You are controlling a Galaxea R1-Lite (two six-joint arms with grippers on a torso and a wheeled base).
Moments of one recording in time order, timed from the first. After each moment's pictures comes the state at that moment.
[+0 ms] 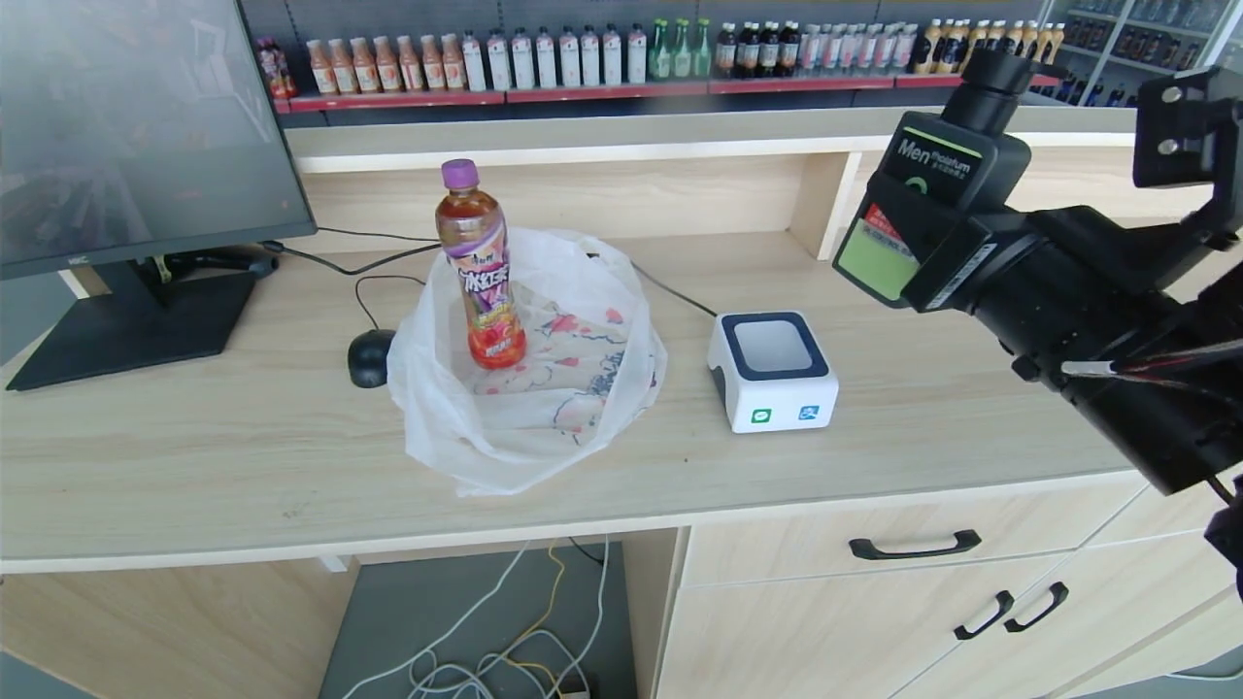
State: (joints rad) left arm 0.00 0.00 0.00 0.00 0.00 0.00; right arm 0.54 1.55 -0.75 -1.23 -0.14 -0.03
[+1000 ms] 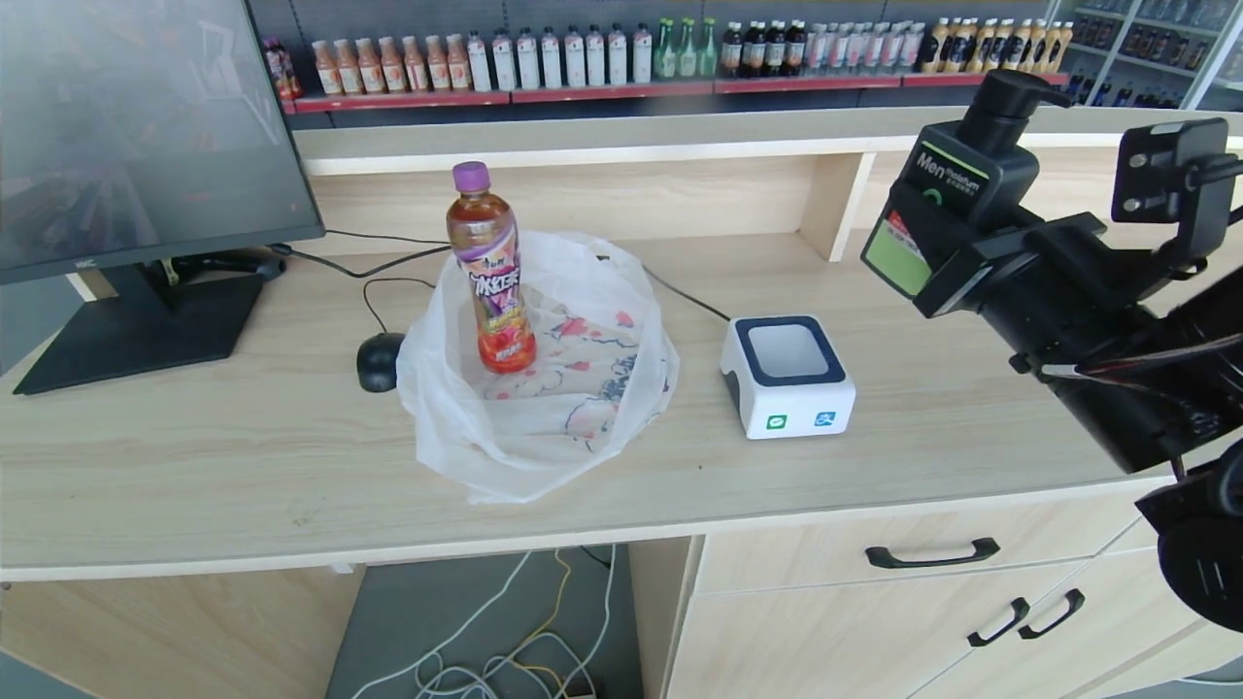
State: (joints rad) left arm 0.00 0.00 0.00 0.00 0.00 0.00; right arm 0.39 1.67 -0.71 -1.46 0.02 -0.13
